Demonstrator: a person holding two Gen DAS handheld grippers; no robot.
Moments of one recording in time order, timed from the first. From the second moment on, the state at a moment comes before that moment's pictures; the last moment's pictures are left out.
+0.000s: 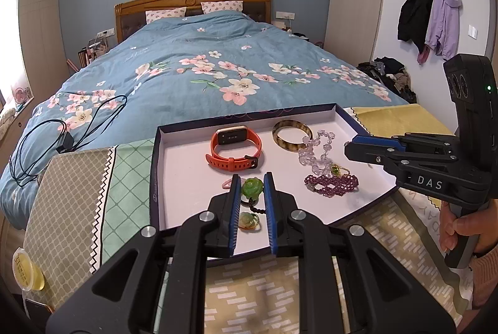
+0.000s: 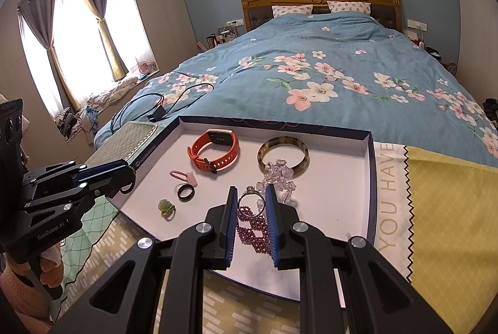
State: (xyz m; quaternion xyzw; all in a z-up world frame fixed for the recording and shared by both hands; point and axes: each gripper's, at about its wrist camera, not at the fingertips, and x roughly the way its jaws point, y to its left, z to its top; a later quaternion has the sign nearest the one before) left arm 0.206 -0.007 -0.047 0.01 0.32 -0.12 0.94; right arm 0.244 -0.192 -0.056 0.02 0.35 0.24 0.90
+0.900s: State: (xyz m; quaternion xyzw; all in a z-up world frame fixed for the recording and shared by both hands) left arm 0.223 -0.001 -0.061 0.01 0.34 -0.11 0.93; right arm 0.251 -0.191 -0.063 0.02 0.37 0.24 0.90
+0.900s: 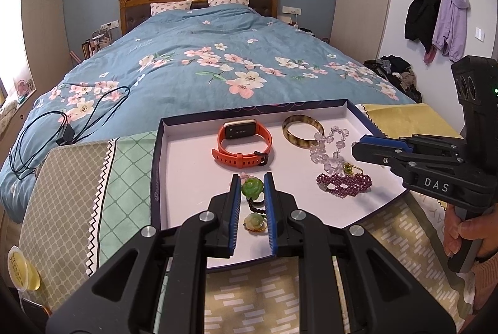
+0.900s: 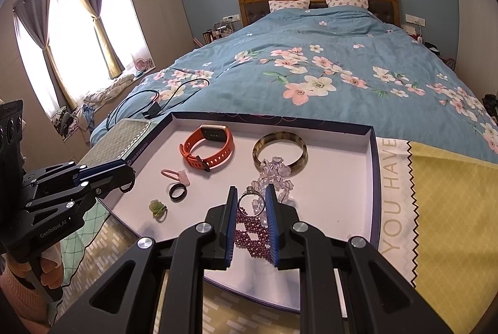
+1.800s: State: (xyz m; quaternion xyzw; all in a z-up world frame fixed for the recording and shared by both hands) left arm 0.241 0.004 -0.076 -0.01 0.36 -0.09 0.93; right arm 0.265 -0.184 -0.077 0.01 0.39 0.22 0.90
